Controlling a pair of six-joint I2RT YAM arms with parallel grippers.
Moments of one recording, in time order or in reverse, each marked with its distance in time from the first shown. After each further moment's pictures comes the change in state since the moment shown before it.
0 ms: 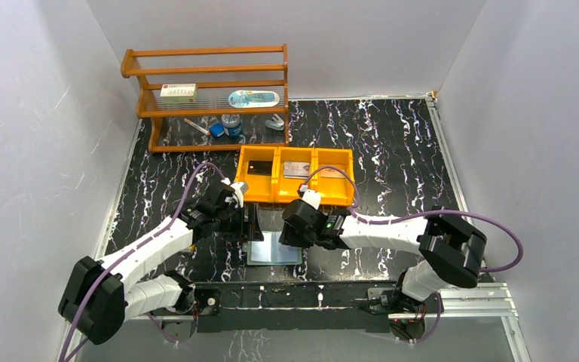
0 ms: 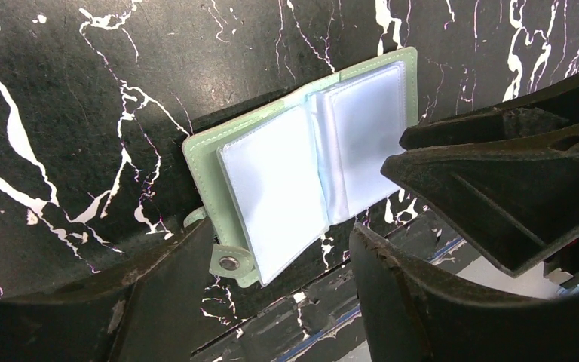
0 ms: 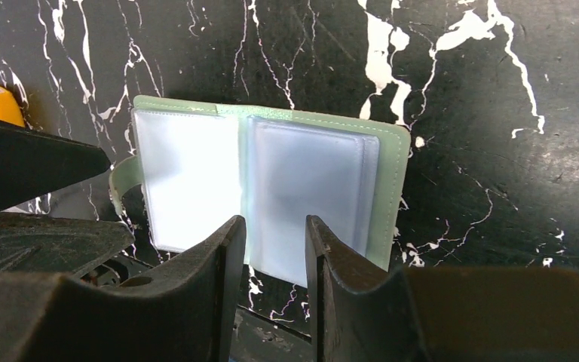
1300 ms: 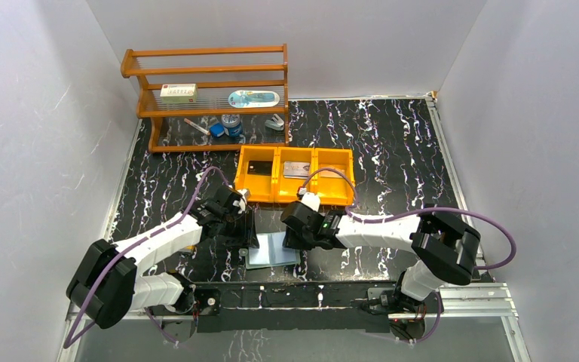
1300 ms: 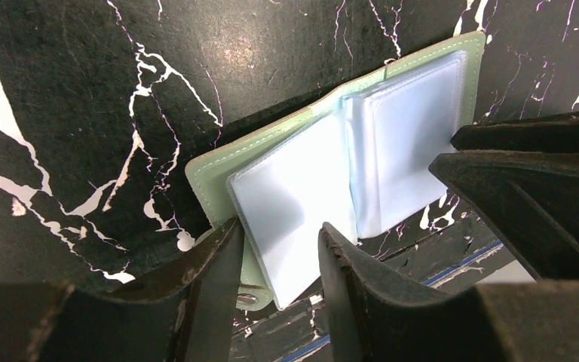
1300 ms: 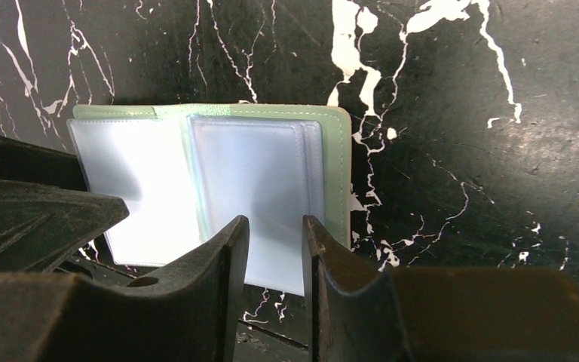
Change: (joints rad) left arm -0.036 0.115 -0.014 0.001 -0.040 -0.047; right arm 0.000 0.040 0.007 -0.055 0.008 -0.003
